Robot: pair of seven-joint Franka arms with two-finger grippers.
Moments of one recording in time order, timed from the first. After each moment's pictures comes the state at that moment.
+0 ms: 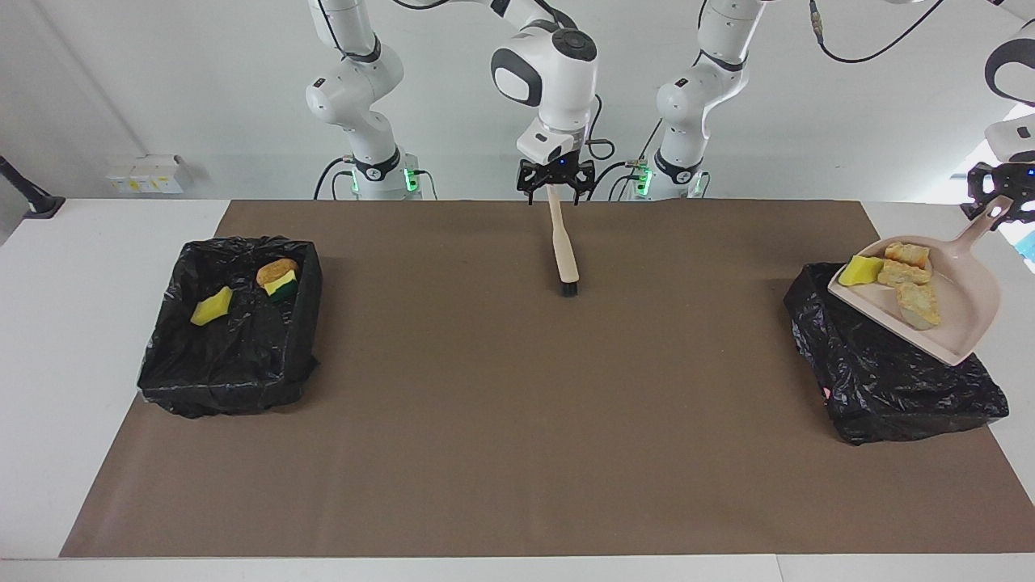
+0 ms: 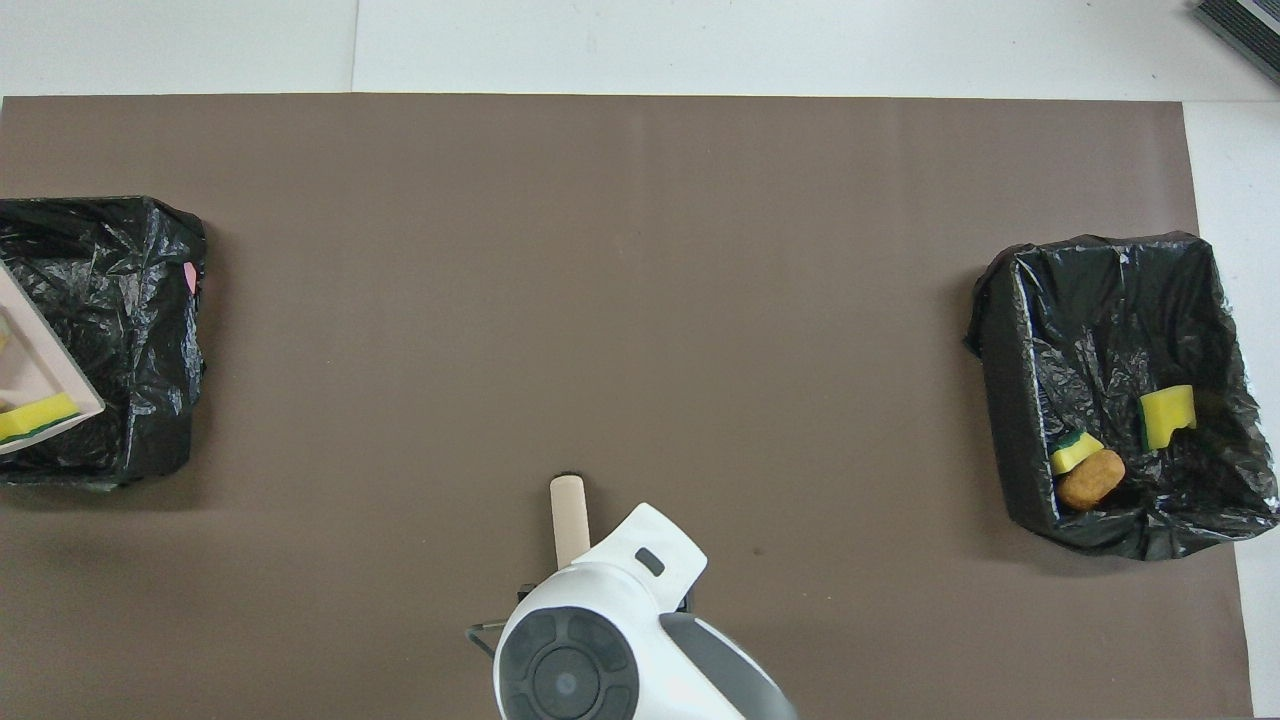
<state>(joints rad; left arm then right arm) 0.57 0.08 -0.04 -1.71 0.28 1.85 1.47 0.87 0.01 -0.02 -1.96 0.01 1.90 0.80</state>
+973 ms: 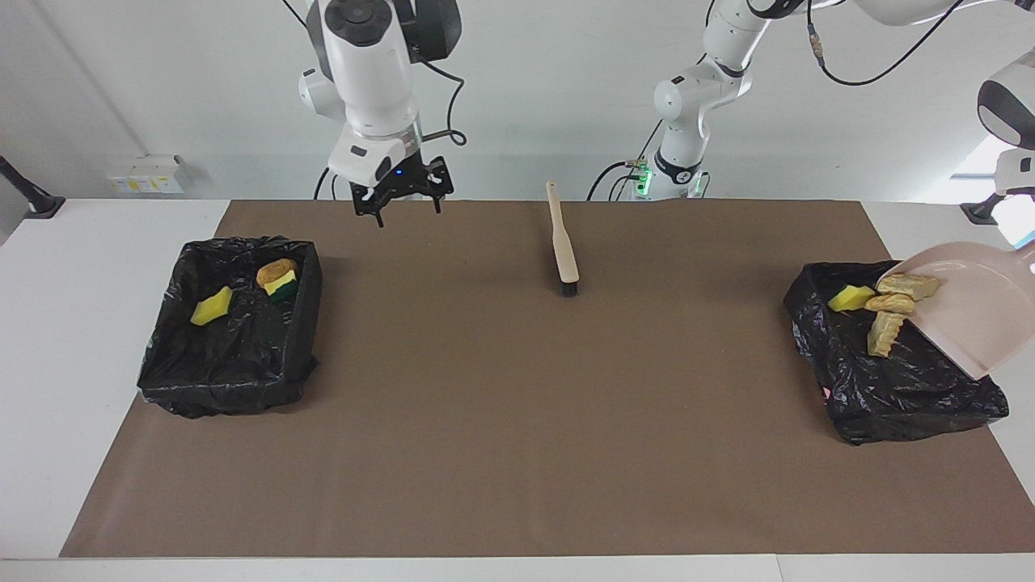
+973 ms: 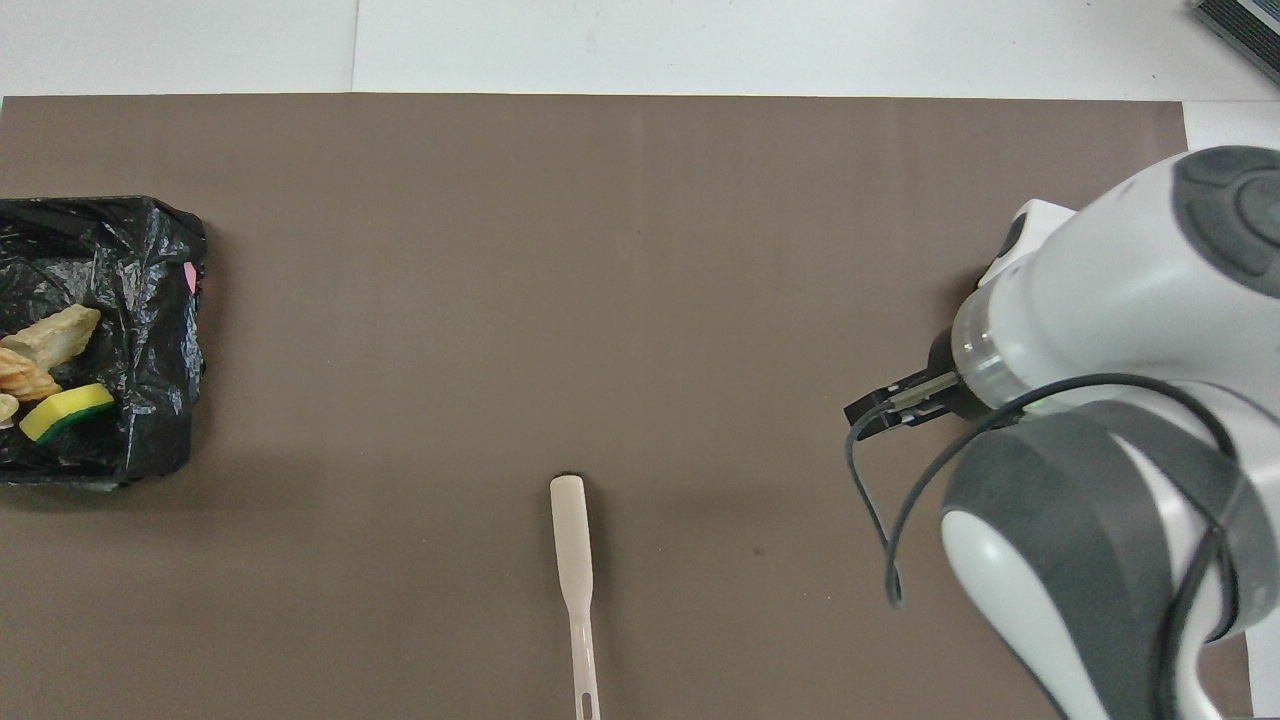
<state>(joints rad) 0.43 0.20 -0.08 -1.53 0.76 1.86 1.51 0.30 -0.01 -0.03 -1.67 0.02 1.57 -0.04</state>
